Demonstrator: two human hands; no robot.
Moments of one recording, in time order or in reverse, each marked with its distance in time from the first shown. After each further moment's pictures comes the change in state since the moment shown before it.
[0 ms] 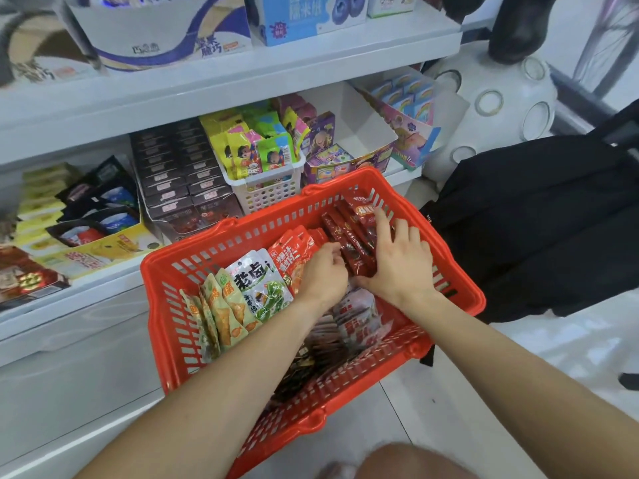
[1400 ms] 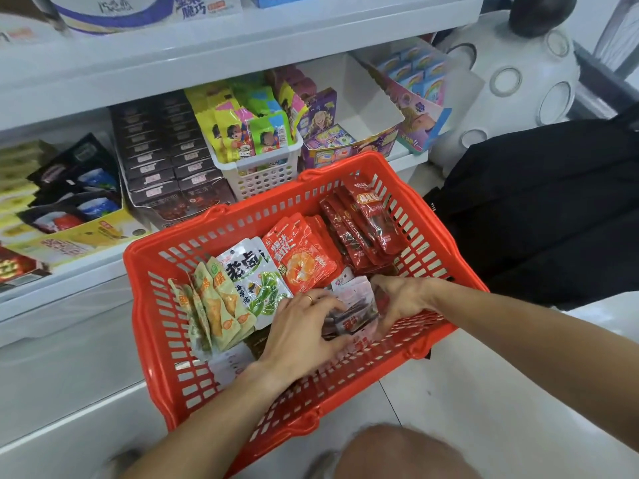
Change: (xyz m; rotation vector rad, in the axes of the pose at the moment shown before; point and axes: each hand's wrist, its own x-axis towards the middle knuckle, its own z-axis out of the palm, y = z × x) left_hand -0.050 -0.081 -0.002 0.626 -0.050 0.384; right_hand 0.018 0.043 0.050 0.288 -1.115 -0.043
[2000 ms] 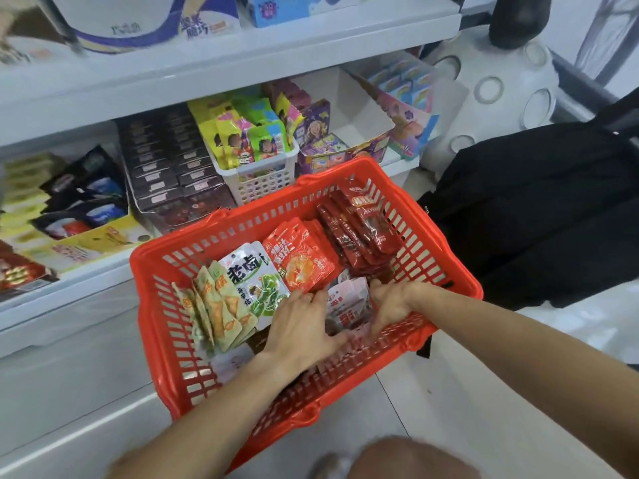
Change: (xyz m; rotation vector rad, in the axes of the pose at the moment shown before) left_hand 0.004 0.010 -0.007 0.285 -0.071 -0.060; right_hand -0.014 -0.023 0.011 -0.254 0.028 0.122
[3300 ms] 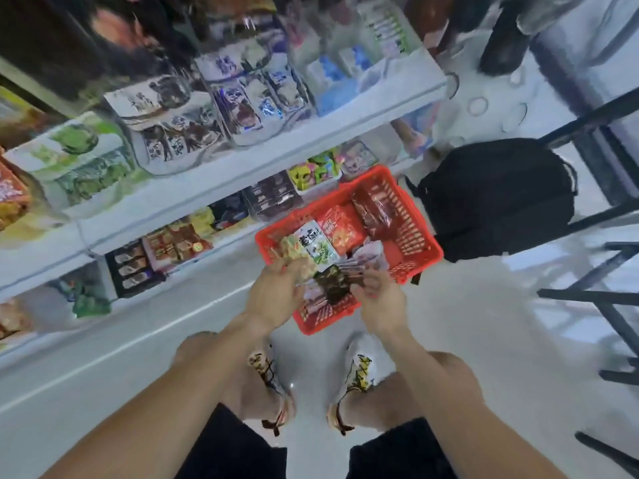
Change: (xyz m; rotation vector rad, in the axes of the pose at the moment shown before) left_hand -0.170 -0.018 -0.321 -0.186 -0.290 -0.197; right_hand -0.326 -0.143 0.006 1.182 0.537 0.041
